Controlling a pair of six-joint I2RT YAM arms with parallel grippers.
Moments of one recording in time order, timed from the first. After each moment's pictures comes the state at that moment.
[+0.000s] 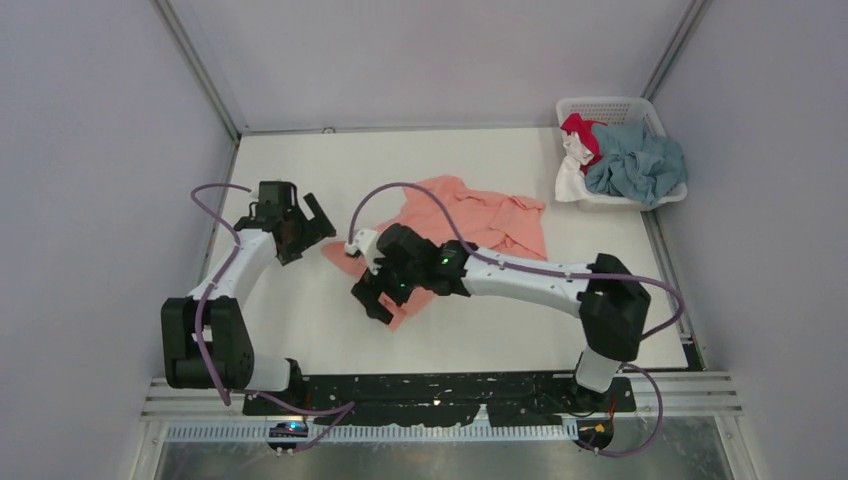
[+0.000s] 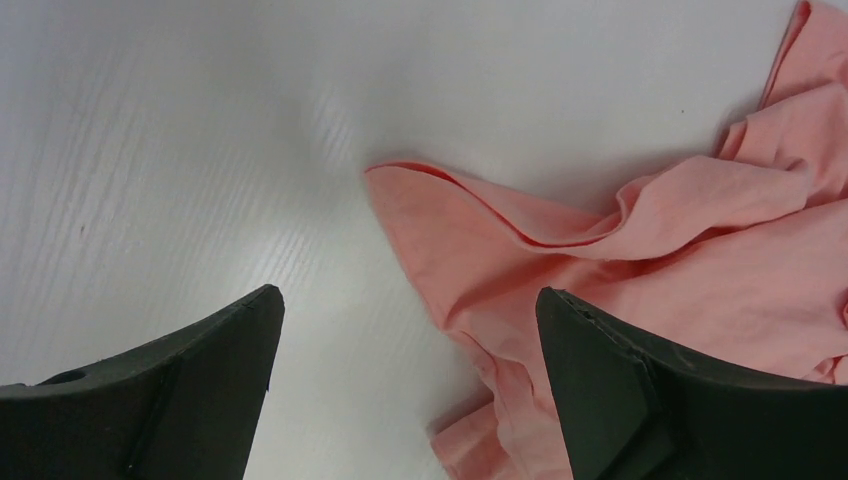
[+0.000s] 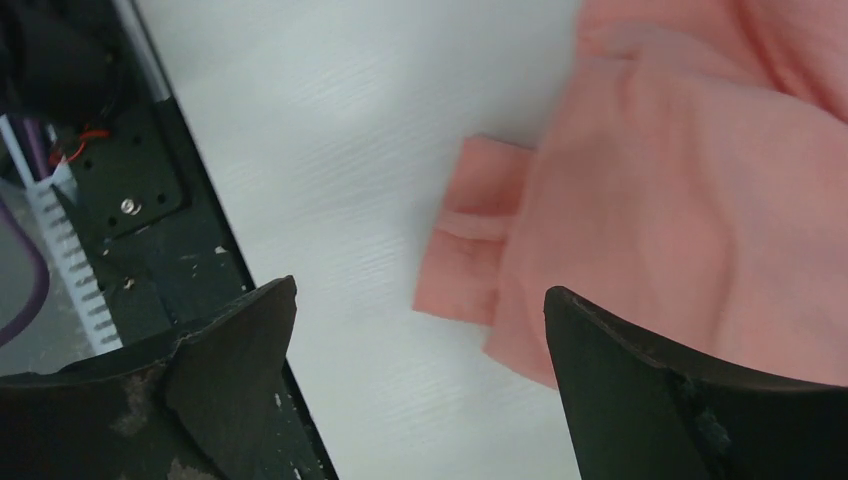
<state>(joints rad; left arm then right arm) -0.01 1.38 0.93 -0.49 0.03 -0.58 1.04 1.65 1.28 -0.35 -0.08 0.08</state>
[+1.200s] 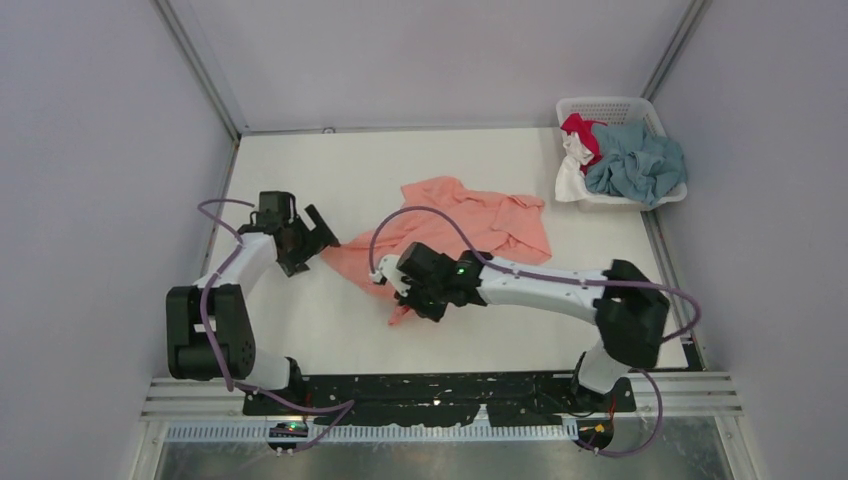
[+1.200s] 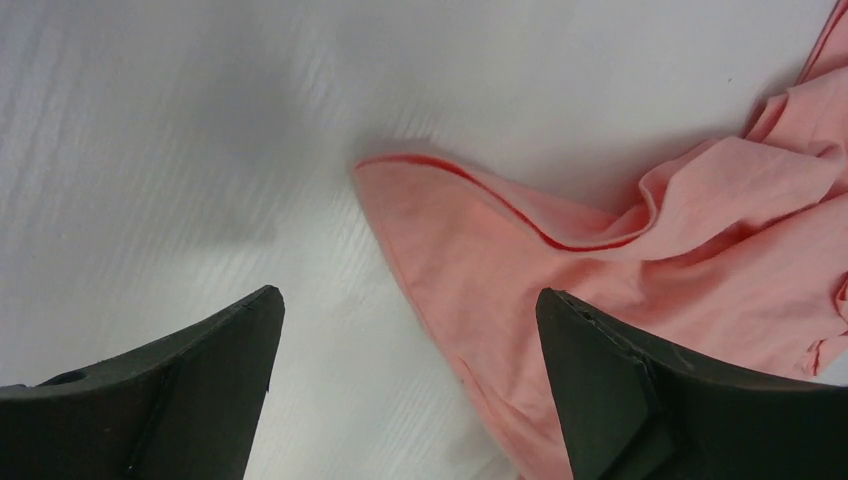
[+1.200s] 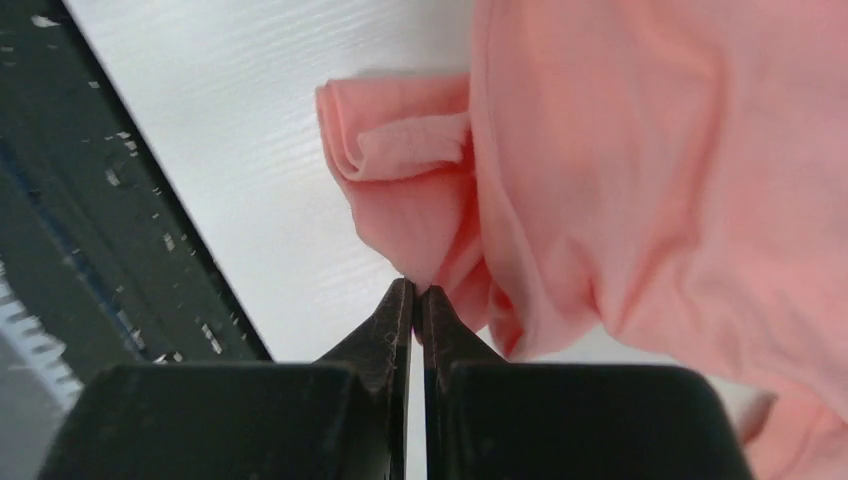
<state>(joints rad) 0.03 1.44 0.87 -0.44 0.14 -0.61 1.10 1.72 1.19 -0.54 -0.07 -0.11</state>
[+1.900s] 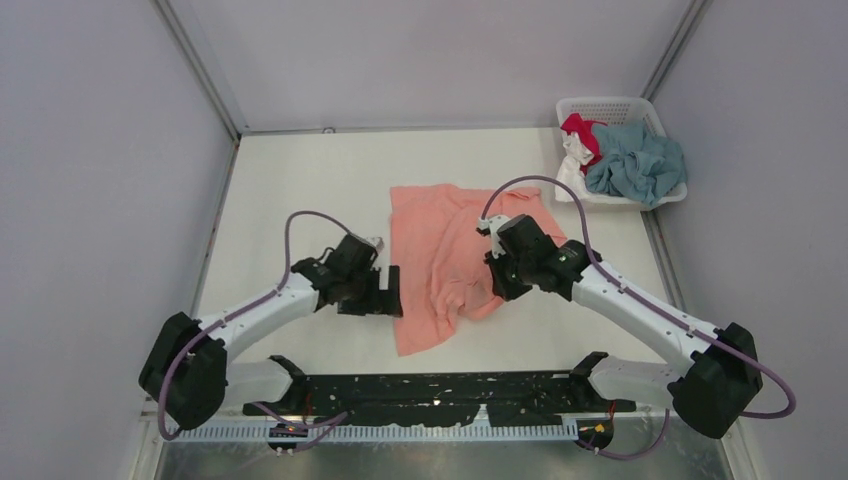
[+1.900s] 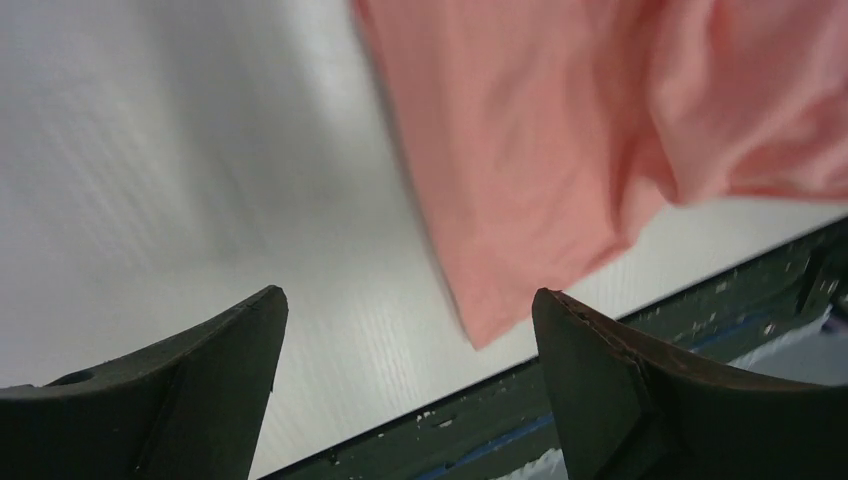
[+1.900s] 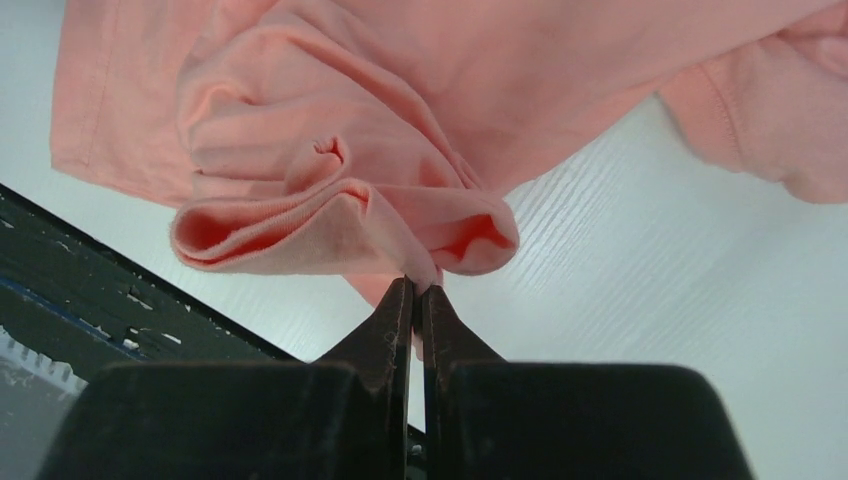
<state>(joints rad) -0.52 1.25 0.71 -0.54 0.15 -0.61 0.68 1.14 0.89 -0.73 -0.02 0.16</state>
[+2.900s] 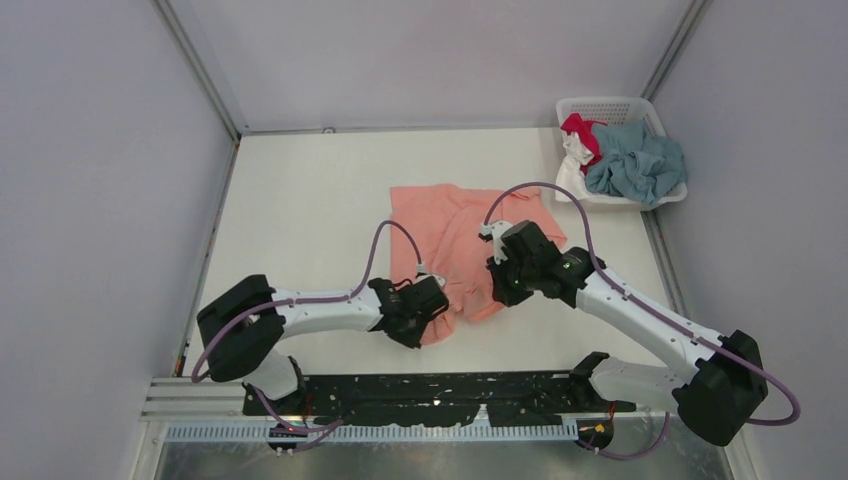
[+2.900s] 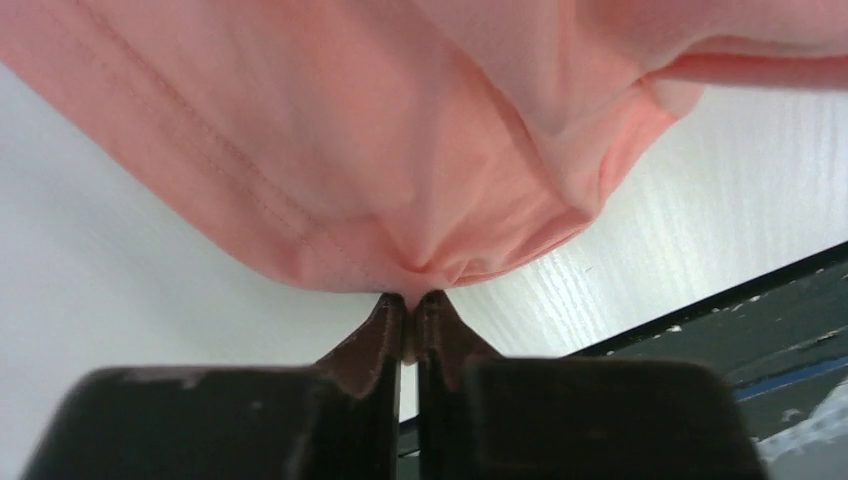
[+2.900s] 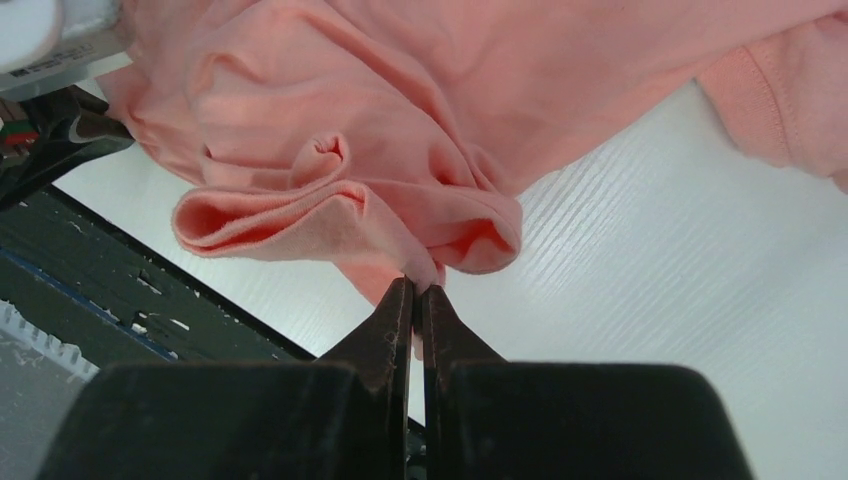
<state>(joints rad) -1.12 1.55 0.85 -0.57 -0.11 -0.63 0.68 1.11 0.83 -0.70 -0.08 0.16</state>
